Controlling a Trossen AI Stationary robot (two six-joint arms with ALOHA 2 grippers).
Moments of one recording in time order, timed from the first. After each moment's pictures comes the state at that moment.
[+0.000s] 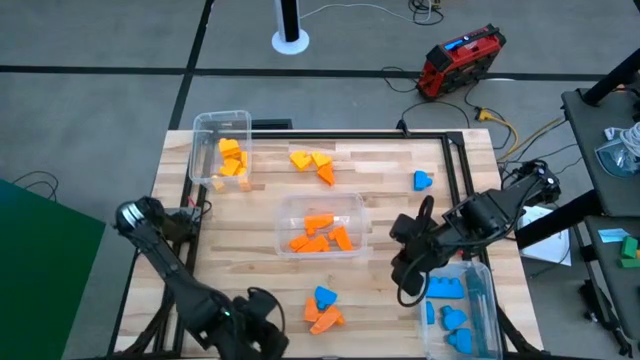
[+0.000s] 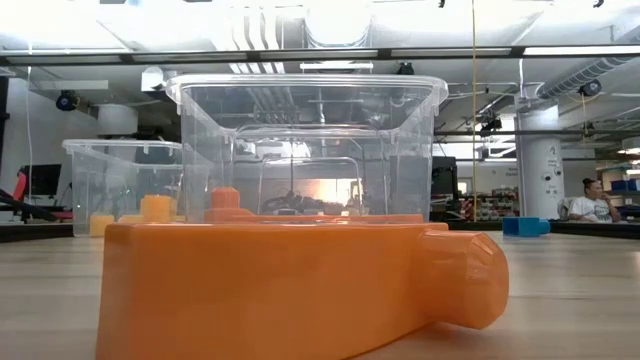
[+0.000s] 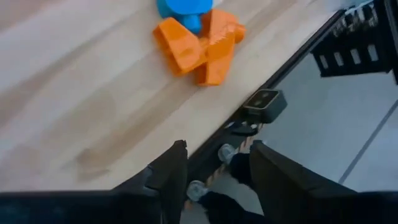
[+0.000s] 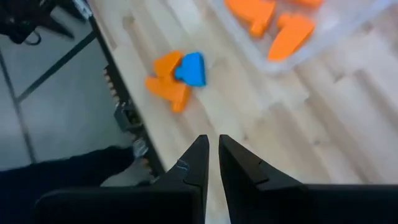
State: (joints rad) left arm -0.86 1.78 1.58 -0.92 -0.34 -1.76; right arm 0.52 1.54 1.80 -1.31 0.08 1.11
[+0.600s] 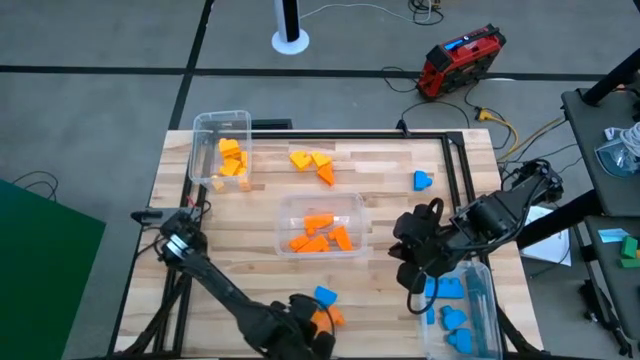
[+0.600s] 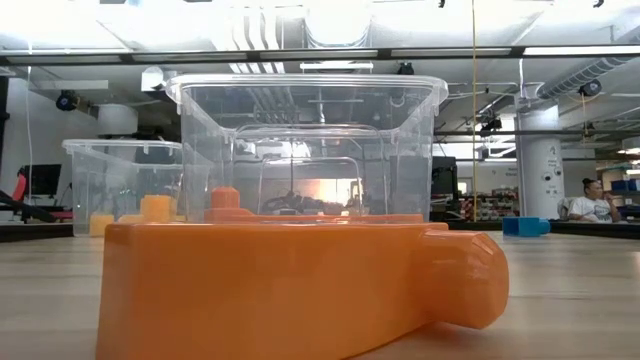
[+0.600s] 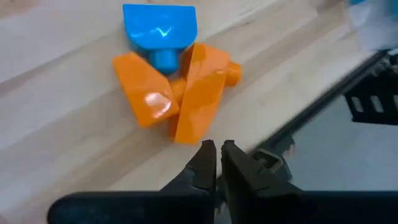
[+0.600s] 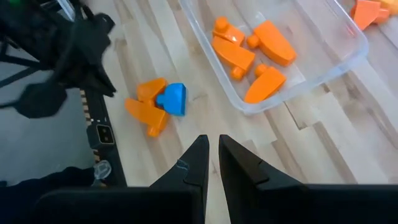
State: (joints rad) left arm -0.72 2.18 2.00 -1.05 -0.35 -1.76; right arm 0.56 1.52 1.80 -1.30 0.32 0.92
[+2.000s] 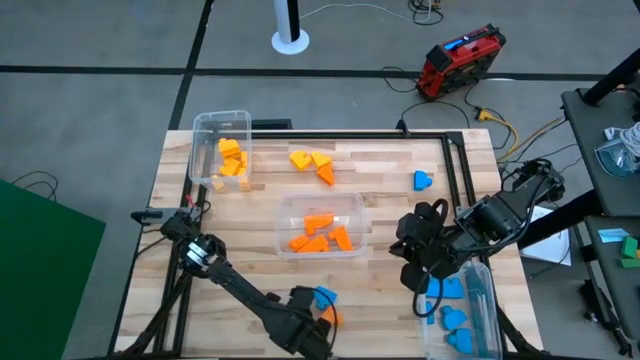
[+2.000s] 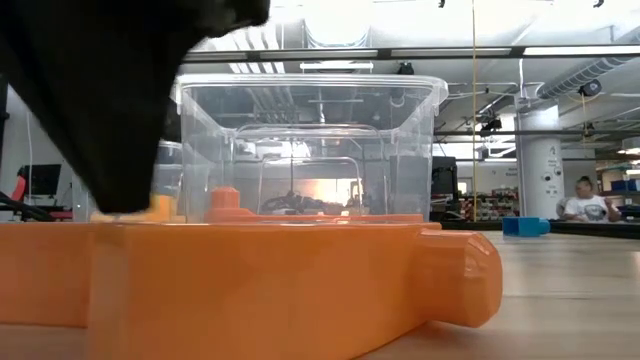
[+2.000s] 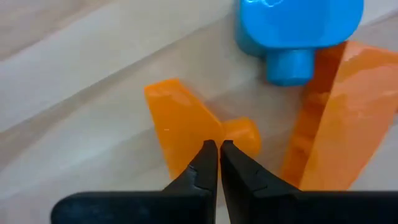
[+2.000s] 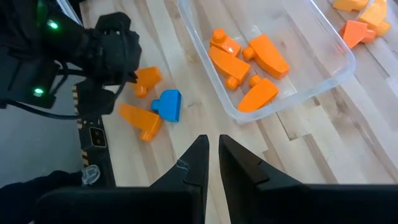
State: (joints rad) left arm -0.65 2.36 2.08 -1.30 -0.20 -1.78; right arm 0.58 1.51 1.80 -1.30 0.37 0.86
